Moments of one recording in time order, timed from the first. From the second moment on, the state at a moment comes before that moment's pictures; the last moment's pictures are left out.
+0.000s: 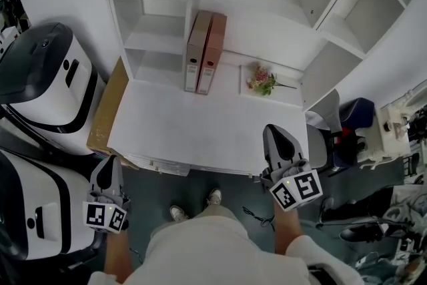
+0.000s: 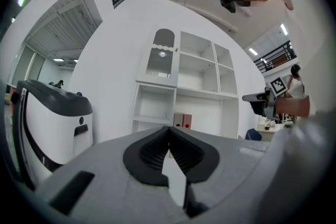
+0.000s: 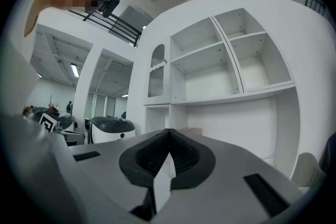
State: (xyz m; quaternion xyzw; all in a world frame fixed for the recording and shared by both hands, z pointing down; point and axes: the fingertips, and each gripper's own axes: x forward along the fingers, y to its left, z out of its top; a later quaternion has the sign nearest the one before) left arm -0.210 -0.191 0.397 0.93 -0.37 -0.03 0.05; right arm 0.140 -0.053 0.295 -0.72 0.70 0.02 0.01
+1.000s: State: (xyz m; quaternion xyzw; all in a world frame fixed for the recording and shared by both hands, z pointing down) left arm -0.191 -0.179 0.405 0.94 -0.34 -0.05 0.05; right arm 0.126 -0.017 0.314 -0.74 0.68 0.02 -0.03
